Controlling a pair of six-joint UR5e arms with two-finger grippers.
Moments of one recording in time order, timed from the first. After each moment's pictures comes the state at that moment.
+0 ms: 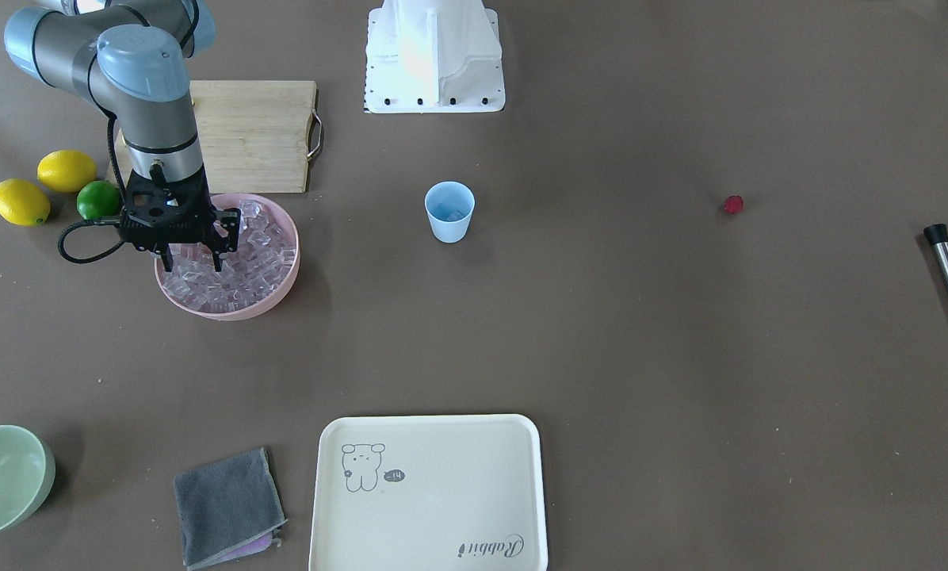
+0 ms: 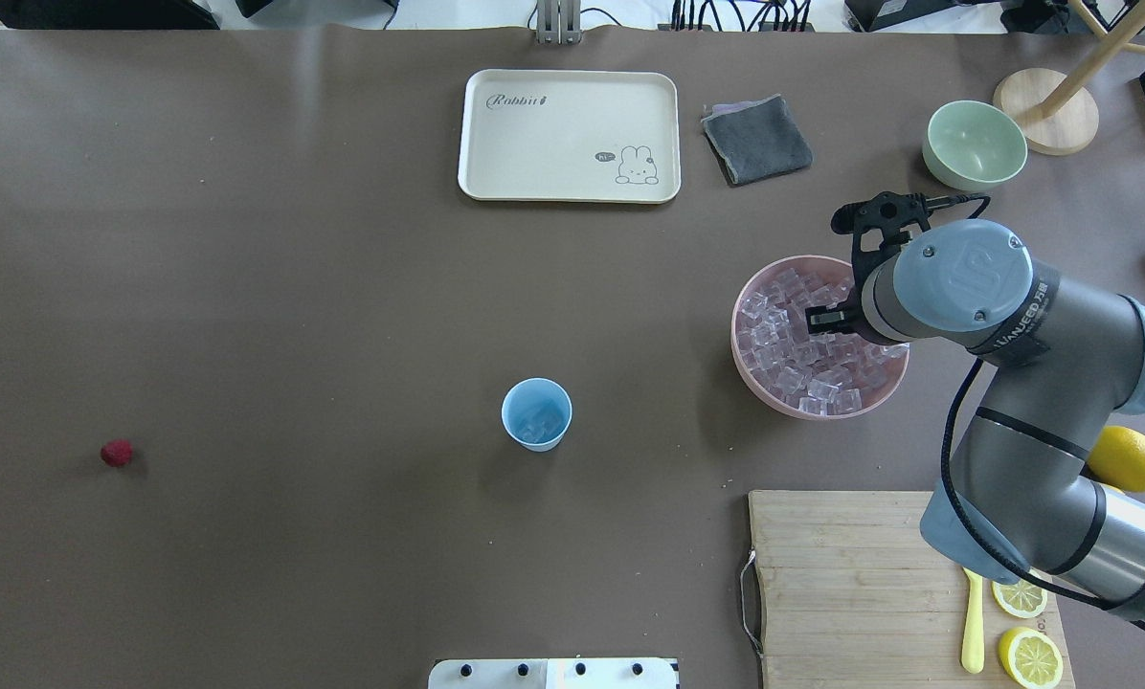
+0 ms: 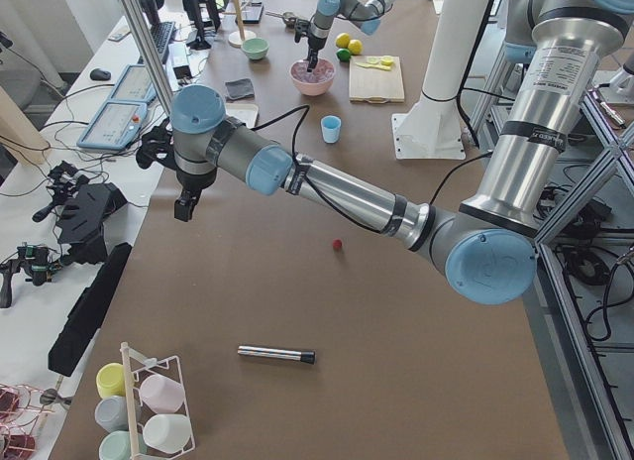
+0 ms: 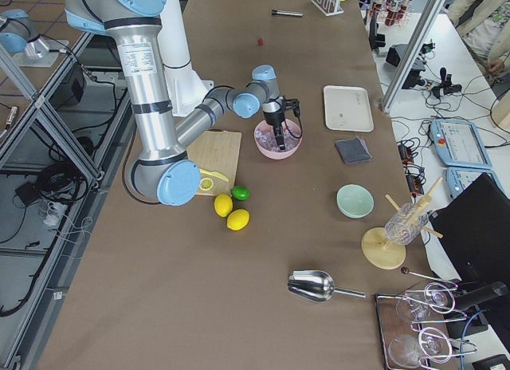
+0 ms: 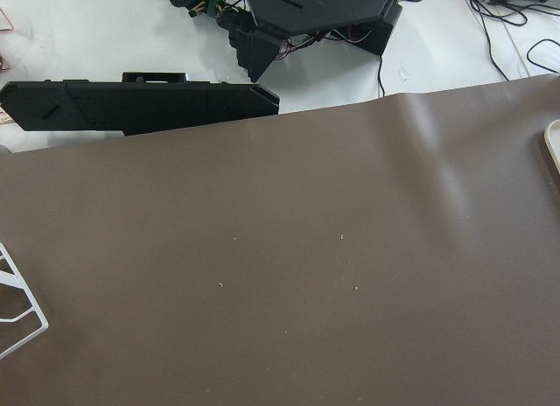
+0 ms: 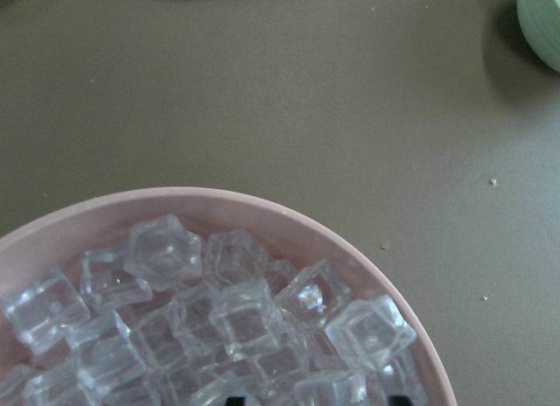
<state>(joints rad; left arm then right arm) -1.59 -1.89 -1.64 -1.72 -2.48 -0.20 0.63 -1.33 1.93 -1.54 1.66 0.98</state>
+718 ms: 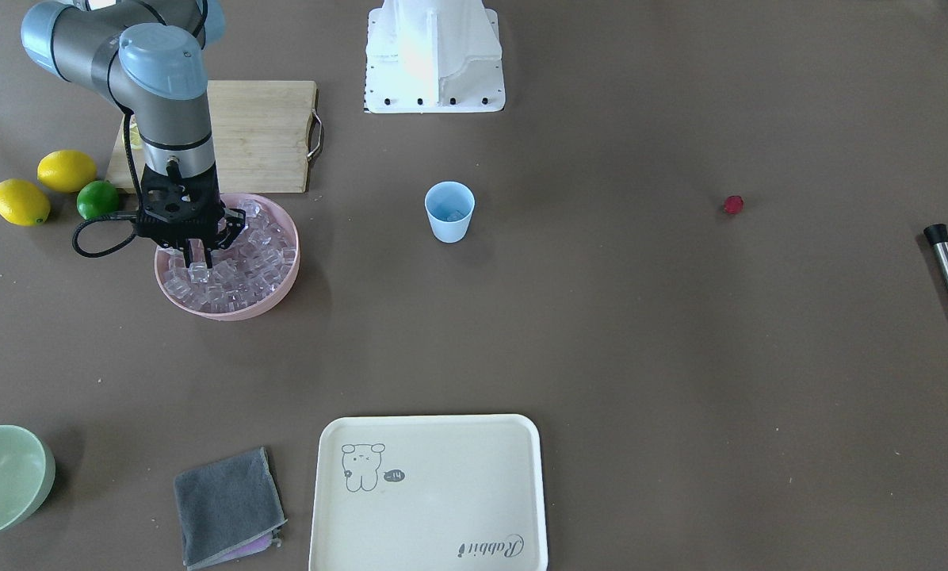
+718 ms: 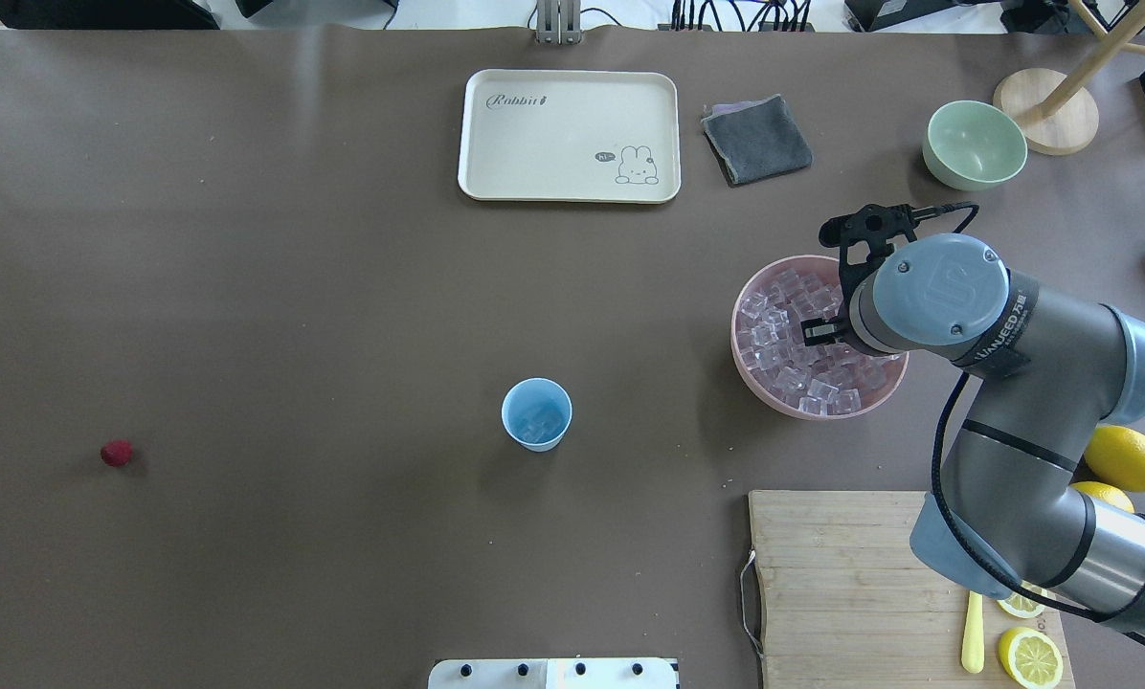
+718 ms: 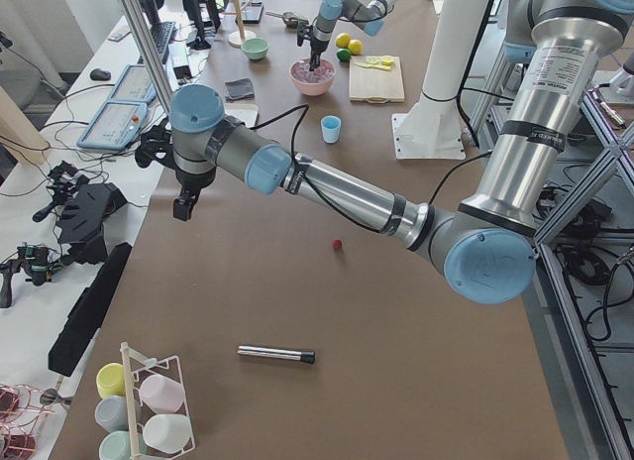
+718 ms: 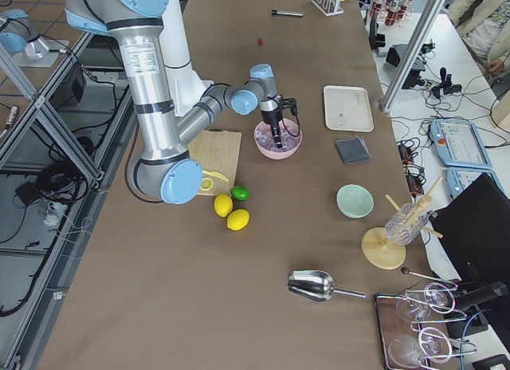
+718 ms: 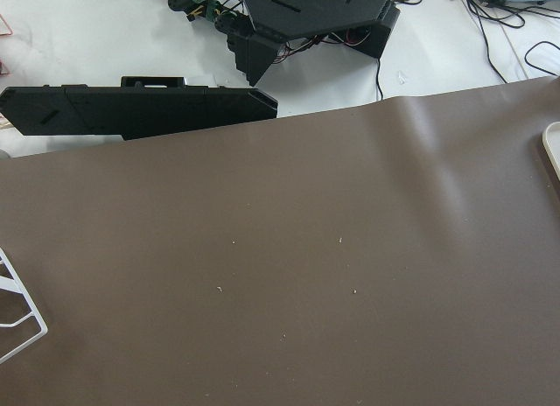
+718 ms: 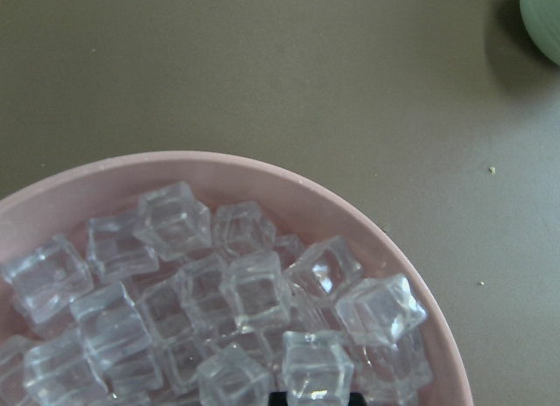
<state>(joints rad) -1.59 -1.90 -1.64 -1.72 -2.47 -0.20 0.61 -1.32 1.95 -1.59 1.63 0.97</state>
